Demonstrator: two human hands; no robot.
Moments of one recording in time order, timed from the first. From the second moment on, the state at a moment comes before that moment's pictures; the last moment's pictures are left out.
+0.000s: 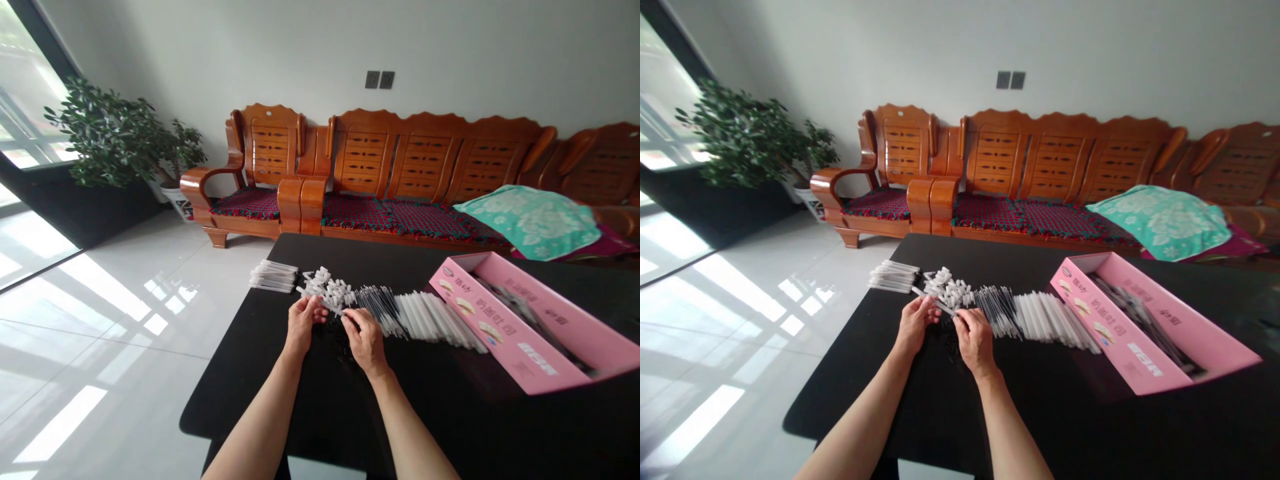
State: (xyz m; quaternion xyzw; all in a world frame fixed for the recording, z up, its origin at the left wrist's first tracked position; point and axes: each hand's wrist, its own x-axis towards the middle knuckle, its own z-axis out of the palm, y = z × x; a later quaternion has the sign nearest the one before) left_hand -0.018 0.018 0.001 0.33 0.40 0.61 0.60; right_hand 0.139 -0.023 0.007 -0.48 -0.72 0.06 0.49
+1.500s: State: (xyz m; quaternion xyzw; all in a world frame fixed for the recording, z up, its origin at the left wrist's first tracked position) left_hand -0.021 0.019 0.001 0.34 0.39 0.63 0.58; right_hand 0.139 -0.019 0.003 -0.47 -0.74 0.05 0.47
